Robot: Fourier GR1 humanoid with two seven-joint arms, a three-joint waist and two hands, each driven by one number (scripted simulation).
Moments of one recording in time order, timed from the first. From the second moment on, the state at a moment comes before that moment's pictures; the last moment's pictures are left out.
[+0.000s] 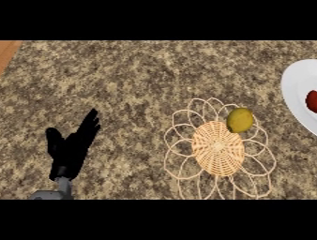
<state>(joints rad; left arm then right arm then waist) -0.02 0.10 -0.11 -1.46 0.11 0.05 0.22 -0.67 -0.89 -0.50 -0.13 0.18 0.47 -0.75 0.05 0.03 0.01</state>
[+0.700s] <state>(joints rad) 0.00 0.11 -0.09 -1.46 0.12 0.05 0.22 -0.49 -0.94 -0.42 -0.25 0.22 0.50 -0.81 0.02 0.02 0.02</state>
